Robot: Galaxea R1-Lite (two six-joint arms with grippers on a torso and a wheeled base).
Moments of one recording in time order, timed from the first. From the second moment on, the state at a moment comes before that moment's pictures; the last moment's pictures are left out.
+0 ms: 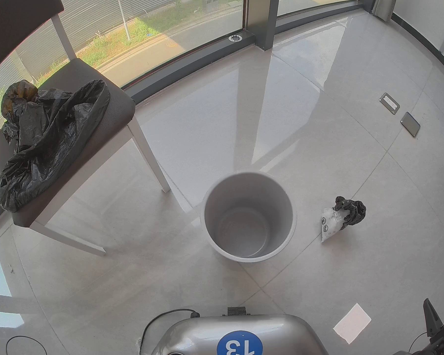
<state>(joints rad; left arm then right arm) -0.04 0.23 -0.41 0.12 0.06 -0.12 0.08 0.02 -0.02 0.00 0.00 -0.01</state>
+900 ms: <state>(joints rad) 0.31 1.08 -0.98 0.36 0.12 -0.03 0.08 0.02 -0.02 0.00 -0.01 -0.01</state>
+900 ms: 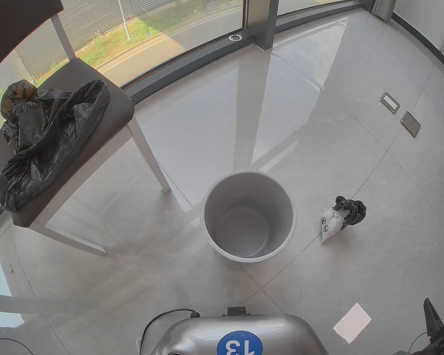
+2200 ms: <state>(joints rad) 0.50 1.28 -0.81 0.02 -0.13 -0.05 0.08 0.02 -0.02 0.00 -0.01 -0.02</state>
